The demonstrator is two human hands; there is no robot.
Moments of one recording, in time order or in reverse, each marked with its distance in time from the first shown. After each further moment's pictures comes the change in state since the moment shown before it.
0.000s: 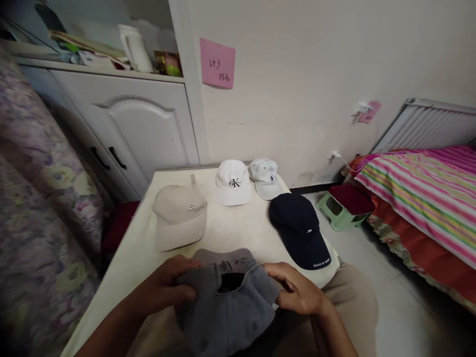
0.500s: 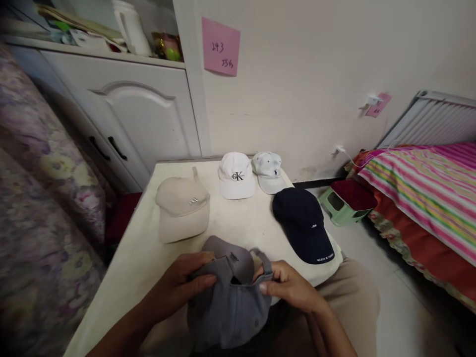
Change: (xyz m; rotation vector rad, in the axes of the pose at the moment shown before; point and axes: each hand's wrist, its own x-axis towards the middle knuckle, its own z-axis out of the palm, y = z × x) left_hand -0.001 -0.004 0.026 0.276 0.194 -0.024; right_hand 0.006 0.029 0.024 0.249 0.123 0.192
